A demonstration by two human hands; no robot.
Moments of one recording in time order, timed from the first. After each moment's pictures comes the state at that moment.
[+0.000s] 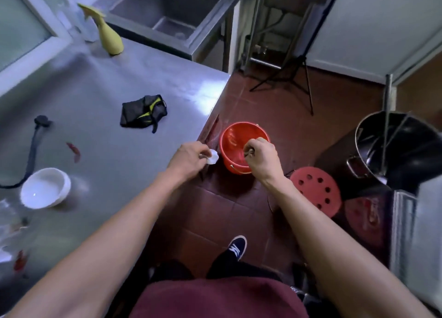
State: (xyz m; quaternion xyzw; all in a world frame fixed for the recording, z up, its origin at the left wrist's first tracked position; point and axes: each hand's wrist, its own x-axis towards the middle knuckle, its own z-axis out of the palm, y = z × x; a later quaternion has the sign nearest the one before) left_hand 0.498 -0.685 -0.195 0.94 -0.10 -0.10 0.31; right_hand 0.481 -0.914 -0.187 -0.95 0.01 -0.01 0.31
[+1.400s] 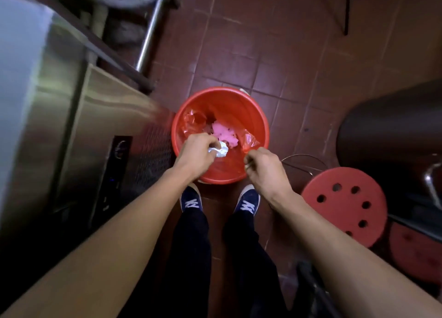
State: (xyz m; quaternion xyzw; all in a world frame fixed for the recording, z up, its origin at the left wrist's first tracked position) left_hand 0.804 -0.893 -0.600 0.91 -0.05 -0.31 0.28; right_hand 0.730 -1.083 -0.582 -0.91 0.07 0.22 0.33
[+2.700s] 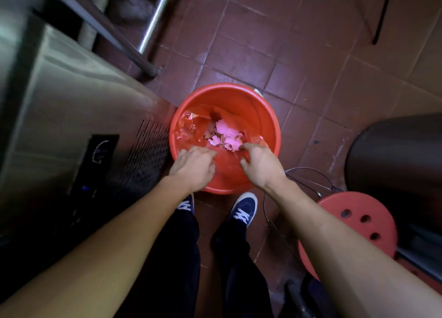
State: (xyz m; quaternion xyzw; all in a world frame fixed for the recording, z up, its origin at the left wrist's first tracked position) left_hand 0.792 -0.884 -0.655 0.91 -0.11 -0.40 0.09; right_hand 0.788 -1.074 -0.659 -0.91 0.04 0.35 0.24
